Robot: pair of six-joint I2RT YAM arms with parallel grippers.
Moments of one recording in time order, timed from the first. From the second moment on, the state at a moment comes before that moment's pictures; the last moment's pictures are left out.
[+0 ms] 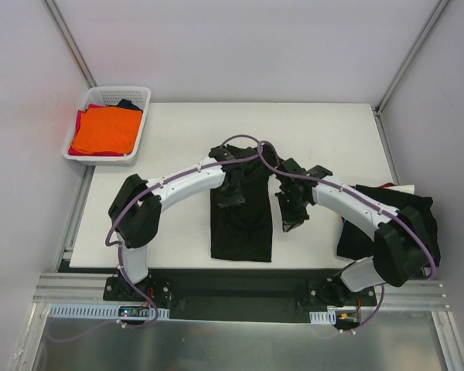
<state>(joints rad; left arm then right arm) -0.86 1.87 1.52 -1.09 -0.17 -0.97 0.63 1.47 1.03 -0.98 -0.08 0.46</state>
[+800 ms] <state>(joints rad) -0.74 2.07 1.59 -1.09 -0.17 -0.86 0.72 1.63 1.09 -0.93 -0.08 0.55</state>
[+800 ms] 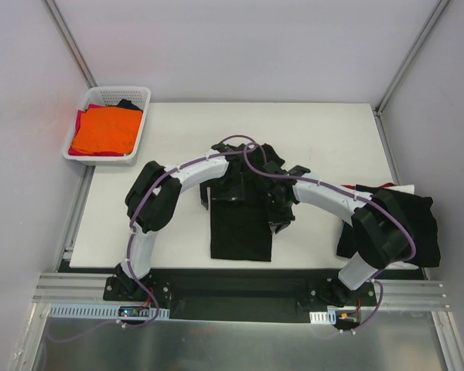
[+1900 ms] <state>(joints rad) -0.32 2.26 2.00 -1.04 0.23 -0.69 0.23 2.01 1.64 -0.90 -0.51 0.43</state>
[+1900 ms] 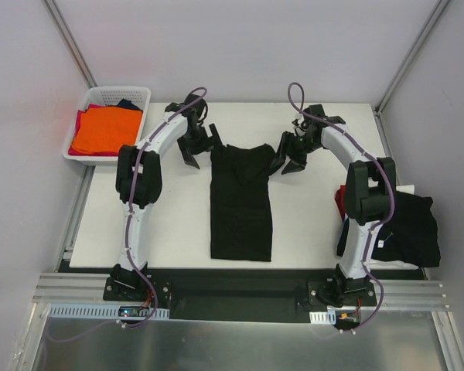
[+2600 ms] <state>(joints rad) -0.28 2.32 2.01 -0.99 0.28 -0.67 0.03 2.13 1.60 -0.70 -0.72 0.52</state>
